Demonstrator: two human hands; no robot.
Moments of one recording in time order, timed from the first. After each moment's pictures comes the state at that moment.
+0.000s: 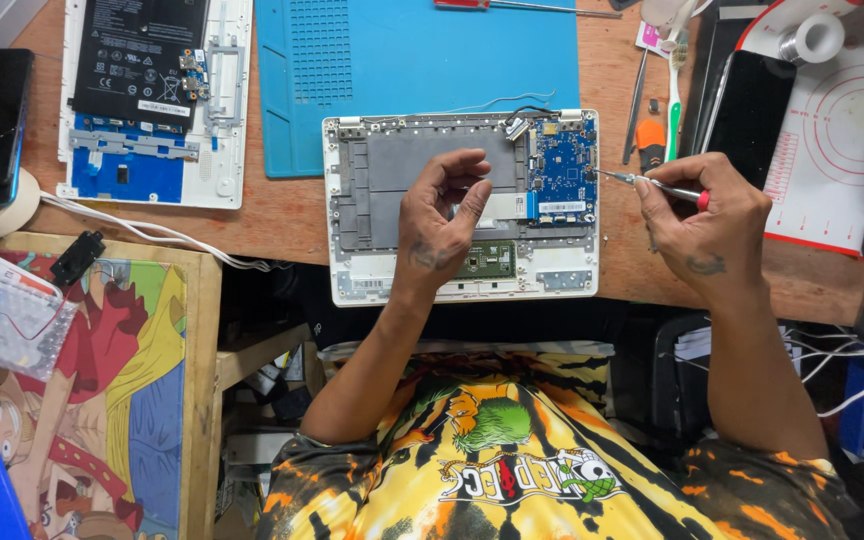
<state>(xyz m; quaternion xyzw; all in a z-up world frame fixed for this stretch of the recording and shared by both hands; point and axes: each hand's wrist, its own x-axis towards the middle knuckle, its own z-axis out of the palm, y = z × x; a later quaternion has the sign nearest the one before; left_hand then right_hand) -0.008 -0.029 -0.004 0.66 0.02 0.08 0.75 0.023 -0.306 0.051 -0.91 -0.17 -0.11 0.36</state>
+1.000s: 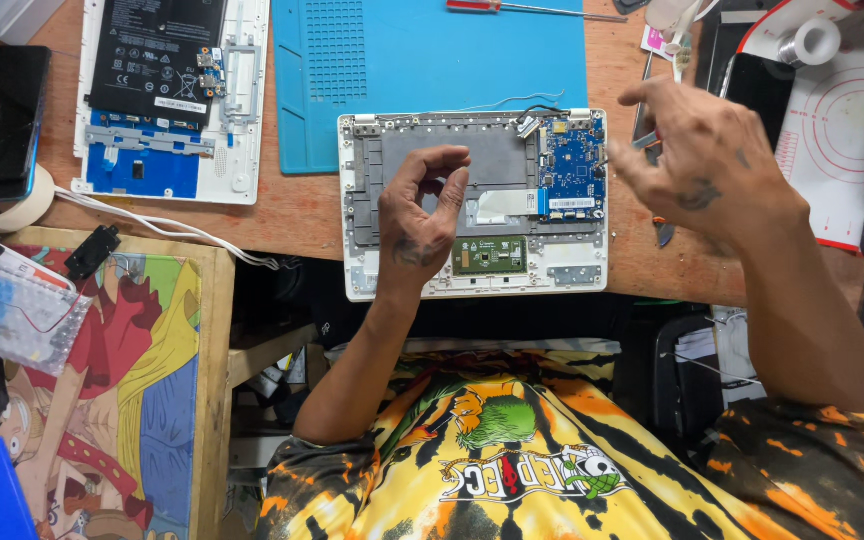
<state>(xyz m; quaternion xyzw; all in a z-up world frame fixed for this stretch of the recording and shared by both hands) -0.014 0.000 0.011 0.74 0.02 0.15 0.66 0.070 -0.267 0.111 -0.92 -0.37 -0.09 0.11</state>
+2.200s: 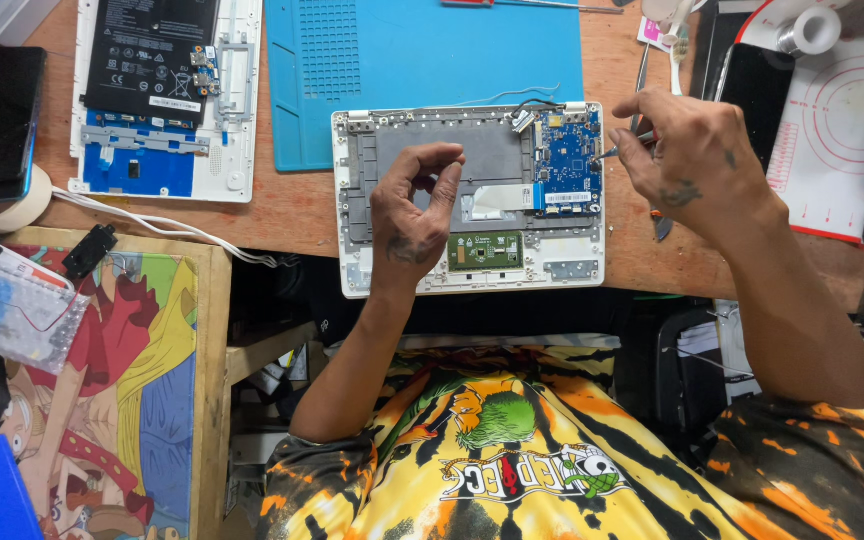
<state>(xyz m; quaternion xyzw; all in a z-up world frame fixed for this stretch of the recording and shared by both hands) -0.016 0.001 0.019 0.75 0.02 0.17 0.64 0.072 -0.269 0.093 -0.95 -0.28 0.00 0.15</state>
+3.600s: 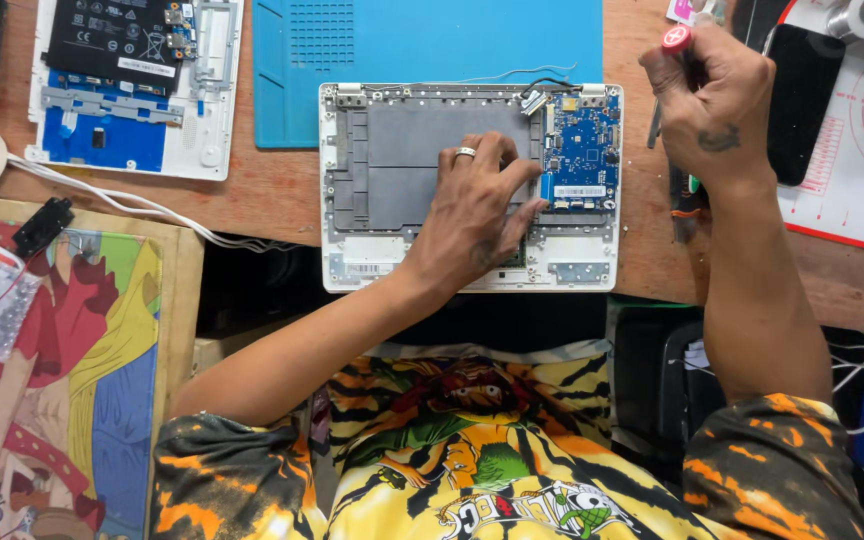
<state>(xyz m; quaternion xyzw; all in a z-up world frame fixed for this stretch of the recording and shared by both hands) -0.005 -0.037 0.005 0.91 -0.19 0.11 0.36 0.111 -0.282 0.029 -0.89 -0.23 -0.13 0.38</state>
